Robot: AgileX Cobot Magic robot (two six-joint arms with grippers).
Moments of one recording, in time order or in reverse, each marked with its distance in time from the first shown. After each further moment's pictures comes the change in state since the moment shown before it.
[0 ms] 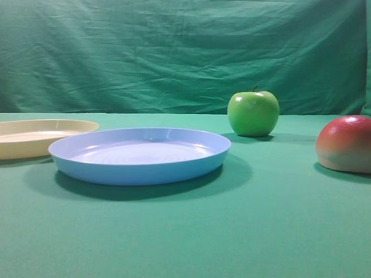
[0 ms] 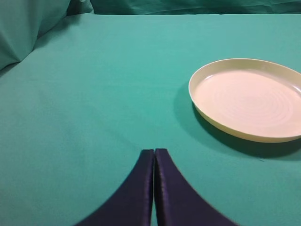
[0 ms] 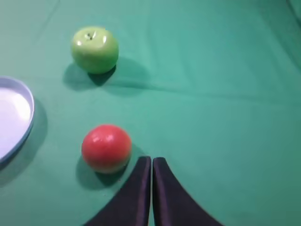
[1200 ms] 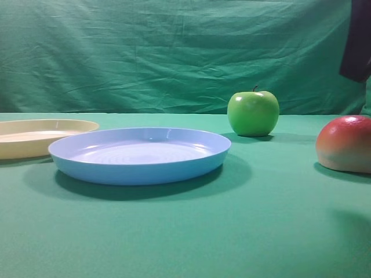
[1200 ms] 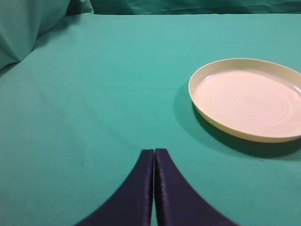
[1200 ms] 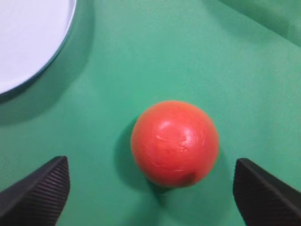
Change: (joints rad) left arm 0.000 0.000 0.000 0.000 0.000 0.000; right arm 0.220 0.783 -0.294 0.003 -0.009 -0.171
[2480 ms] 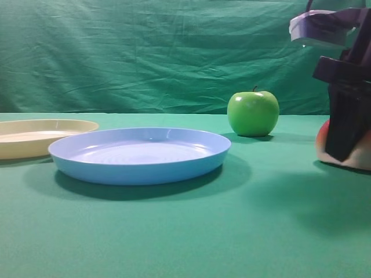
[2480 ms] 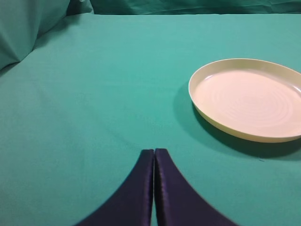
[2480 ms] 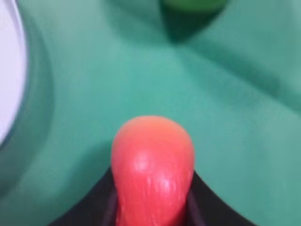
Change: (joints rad) left arm 0.000 0.000 0.000 0.000 0.000 0.000; right arm 0.008 0.177 -0.304 0.111 -0.014 -0.008
